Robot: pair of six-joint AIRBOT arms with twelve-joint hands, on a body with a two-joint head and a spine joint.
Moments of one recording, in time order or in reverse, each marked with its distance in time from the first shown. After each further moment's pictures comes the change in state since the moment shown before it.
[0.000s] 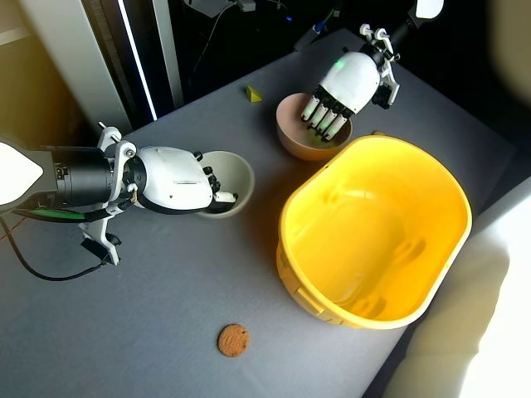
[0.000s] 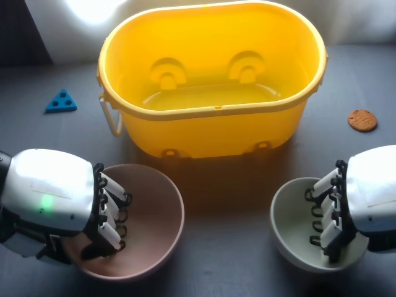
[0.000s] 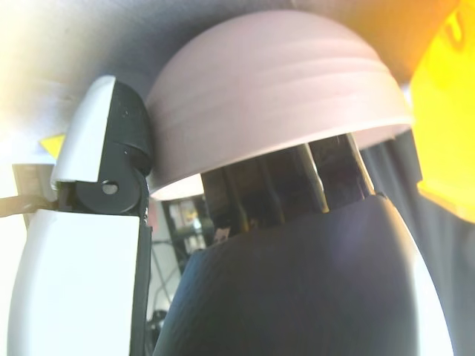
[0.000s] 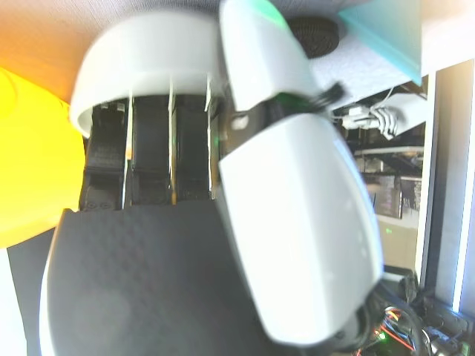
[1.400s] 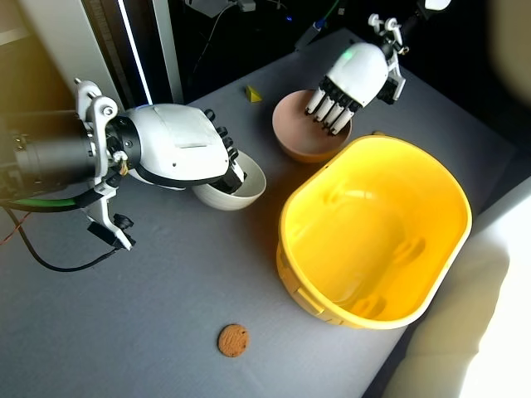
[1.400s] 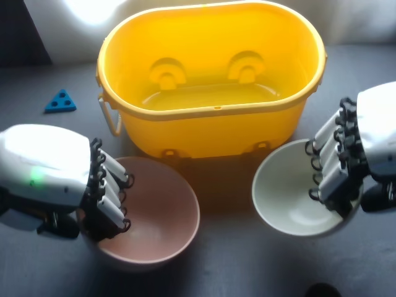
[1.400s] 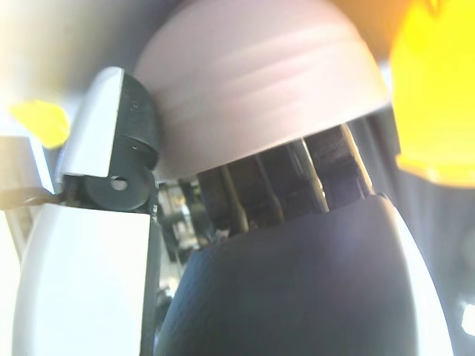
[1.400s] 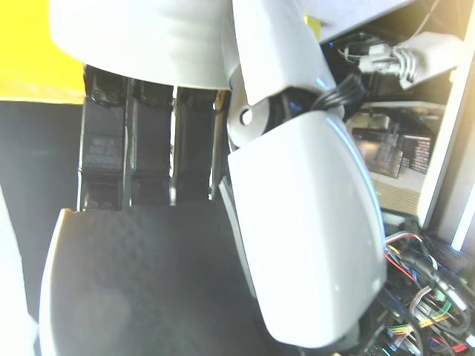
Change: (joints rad) left arm -0.098 0.037 0.005 -0.016 -0.101 -0.100; right arm 0.231 0.082 0.000 -0.019 0.174 0.104
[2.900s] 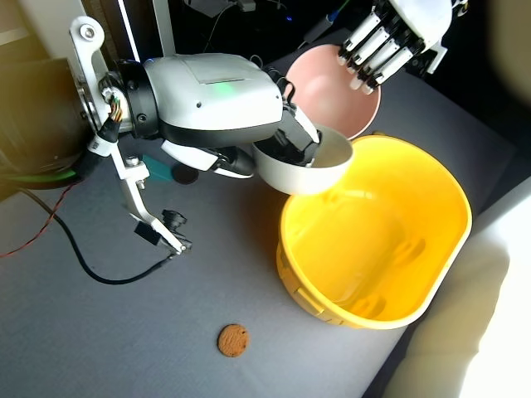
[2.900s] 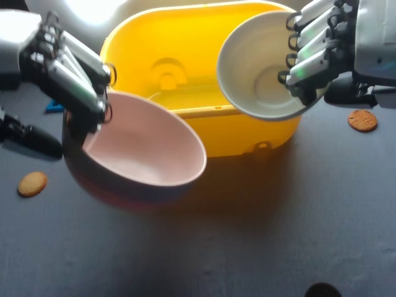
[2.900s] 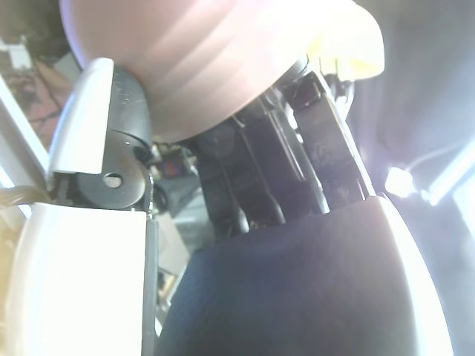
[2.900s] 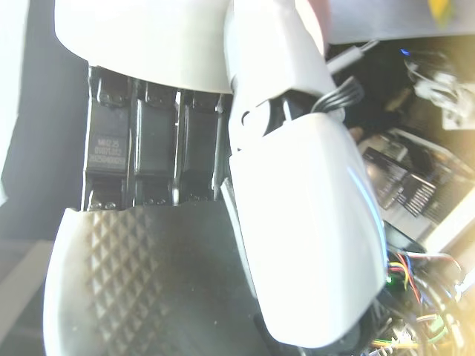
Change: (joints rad) left arm -0.251 0.004 0.204 -0.179 -0.316 -0.242; right arm 0.117 -0.013 0.011 0.354 -0.062 -0.539
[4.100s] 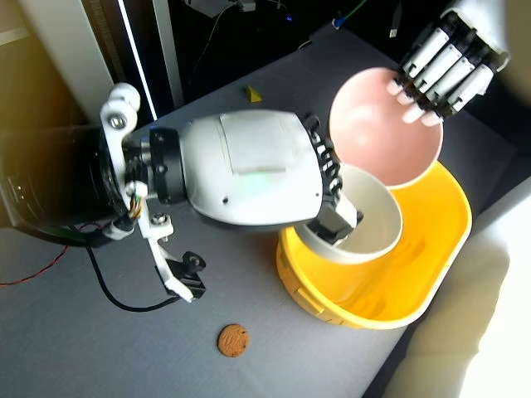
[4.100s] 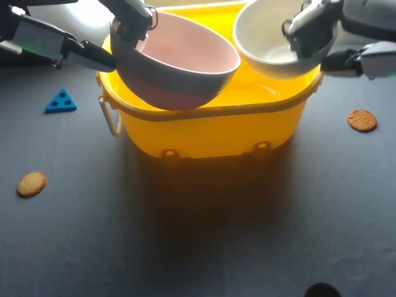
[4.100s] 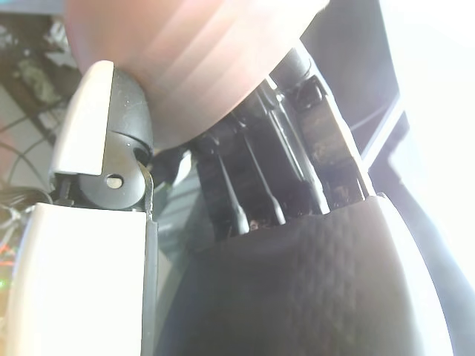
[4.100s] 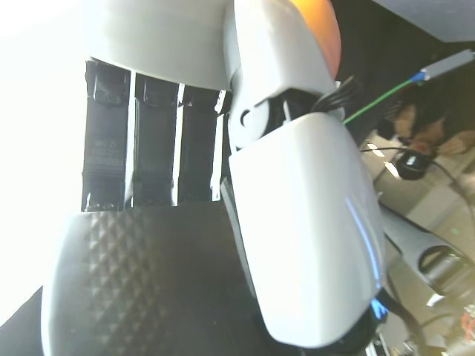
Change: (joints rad) left arm -0.151 -0.259 0.314 0.038 0.093 -0.006; right arm -0.057 -0.113 0.145 0.259 -0.099 0.063
